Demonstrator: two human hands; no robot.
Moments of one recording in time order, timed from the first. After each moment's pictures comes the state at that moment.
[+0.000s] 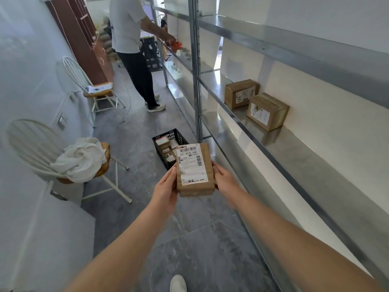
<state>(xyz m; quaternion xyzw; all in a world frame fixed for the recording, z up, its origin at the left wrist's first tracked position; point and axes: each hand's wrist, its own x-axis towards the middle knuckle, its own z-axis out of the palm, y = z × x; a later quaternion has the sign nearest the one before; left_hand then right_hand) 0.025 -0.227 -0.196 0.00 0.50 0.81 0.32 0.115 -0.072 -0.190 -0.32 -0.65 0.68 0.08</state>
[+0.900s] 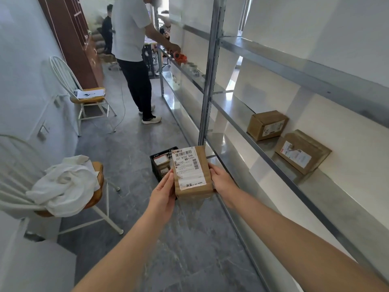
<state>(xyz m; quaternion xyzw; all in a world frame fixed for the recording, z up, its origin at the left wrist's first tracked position) -0.235 -0.235 -0.190 0.00 0.45 0.83 0.33 -0.151 -0.081 -0.152 -0.32 -0.69 0.64 0.09</state>
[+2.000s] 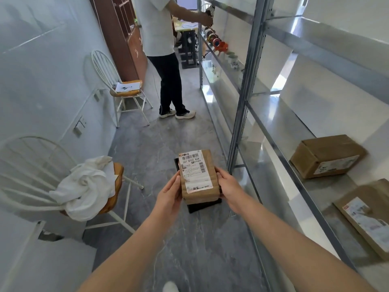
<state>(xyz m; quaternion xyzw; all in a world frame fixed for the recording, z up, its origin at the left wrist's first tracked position) -0.389 -0.093 -0.227 -0.04 0.50 0.82 0.27 -0.339 0.086 -0.210 -0.30 -0.64 0.70 -0.04</state>
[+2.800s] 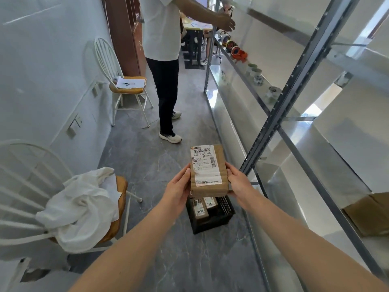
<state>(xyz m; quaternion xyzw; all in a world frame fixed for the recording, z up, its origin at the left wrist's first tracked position) -0.631 -0.149 -0.223 -0.04 0.43 0.85 0.31 -0.568 0.025 -0.188 -0.32 -0.68 0.66 0.00</state>
